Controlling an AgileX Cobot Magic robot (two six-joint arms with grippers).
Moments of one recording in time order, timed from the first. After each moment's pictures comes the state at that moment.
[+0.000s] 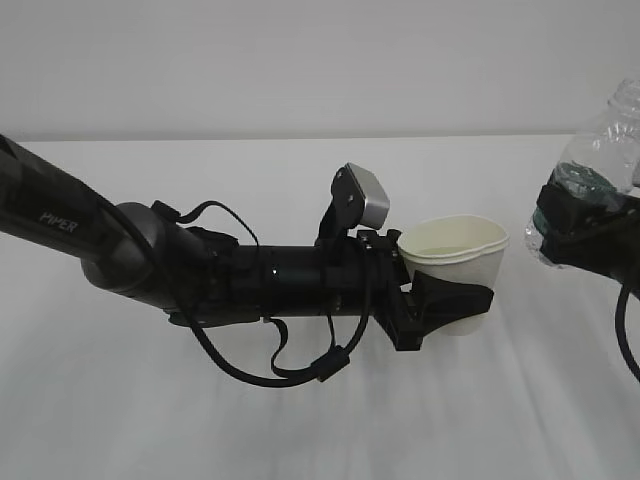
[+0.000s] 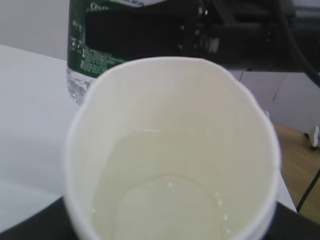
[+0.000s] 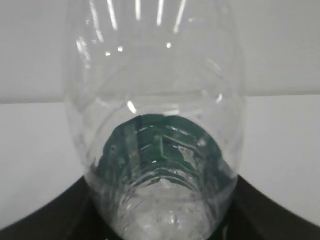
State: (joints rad) left arm -0.66 2.25 -1.18 0.92 -1.06 -0.68; right arm 0.07 1.71 -0.37 -0.13 -1.12 0.11
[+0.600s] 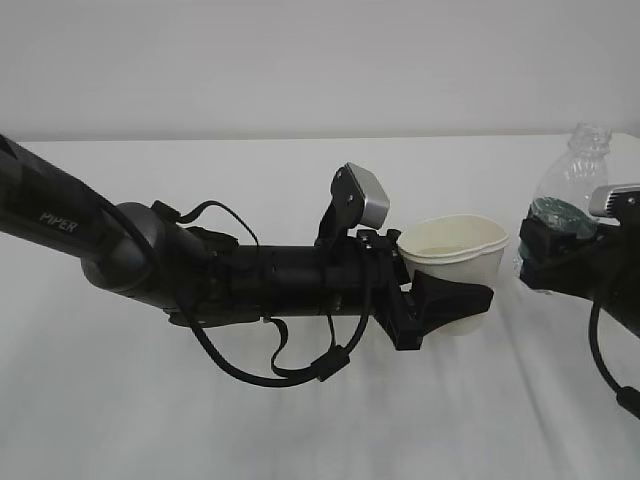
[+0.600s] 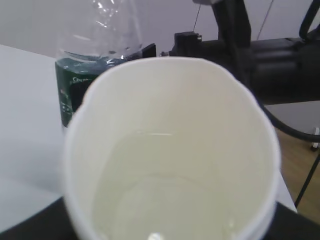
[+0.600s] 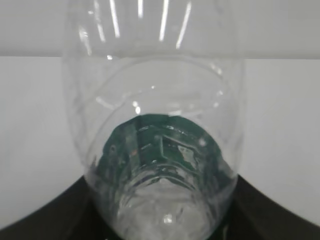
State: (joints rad) left arm -0.66 2.25 -1.18 0.91 -1.06 -0.68; right arm 0.07 1.88 -0.41 -0.12 -1.12 0.04
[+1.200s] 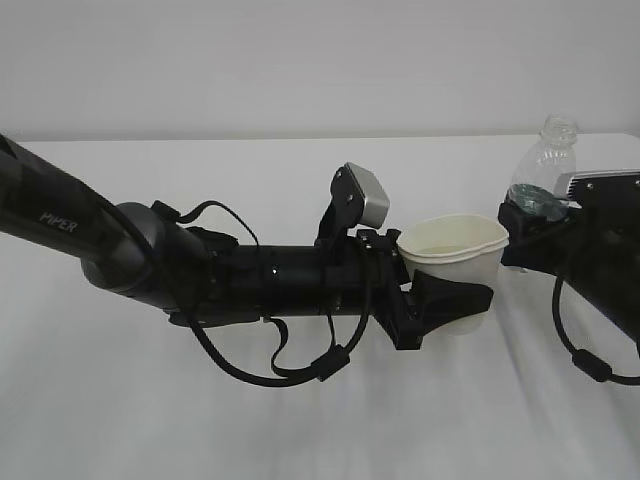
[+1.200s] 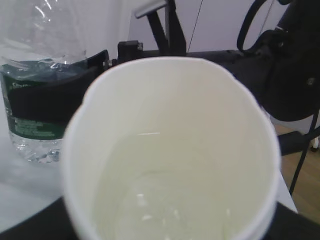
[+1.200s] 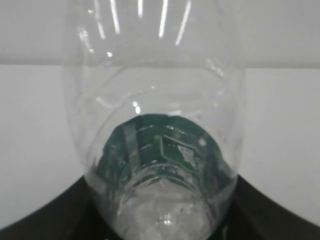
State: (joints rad) left arm -0.66 2.25 -1.18 0.91 -1.06 -0.68; right arm 0.07 2.03 -0.59 -0.12 -1.12 0.03
